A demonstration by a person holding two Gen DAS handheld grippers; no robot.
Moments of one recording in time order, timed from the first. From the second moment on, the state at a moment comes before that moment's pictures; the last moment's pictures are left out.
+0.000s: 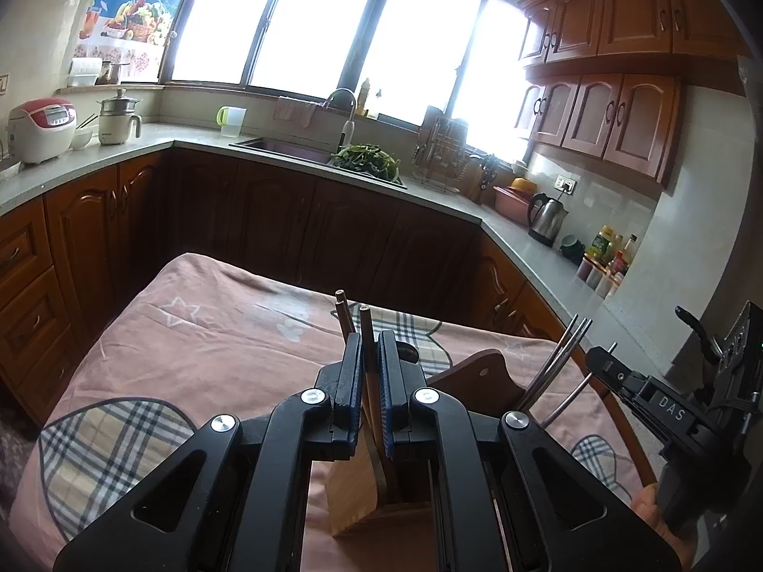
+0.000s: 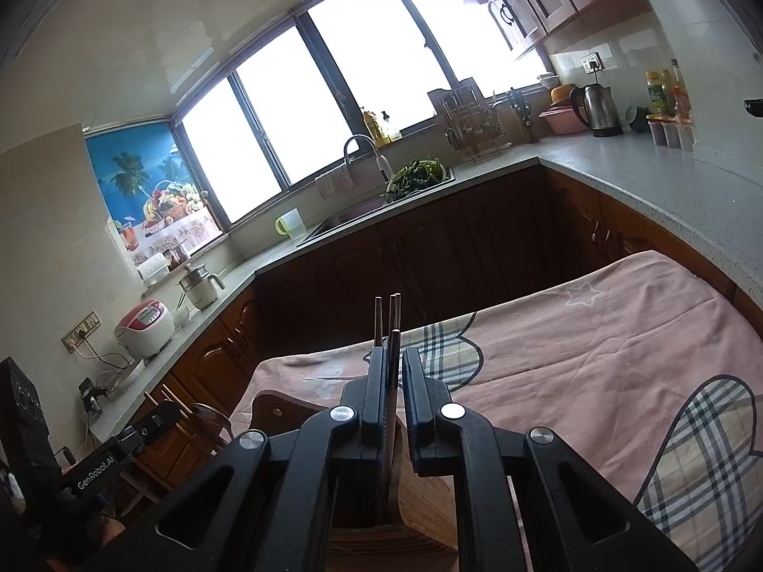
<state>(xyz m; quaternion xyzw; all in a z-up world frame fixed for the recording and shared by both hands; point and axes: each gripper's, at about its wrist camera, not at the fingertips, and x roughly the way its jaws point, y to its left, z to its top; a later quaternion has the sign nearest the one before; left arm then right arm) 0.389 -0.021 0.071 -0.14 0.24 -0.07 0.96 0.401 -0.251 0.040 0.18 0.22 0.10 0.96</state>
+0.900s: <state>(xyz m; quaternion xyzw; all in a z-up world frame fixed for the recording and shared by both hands) 0.370 -0.020 0.076 -0.14 0.23 -0.09 0.96 0.398 -0.261 0.038 0.19 0.23 0.09 0.95</state>
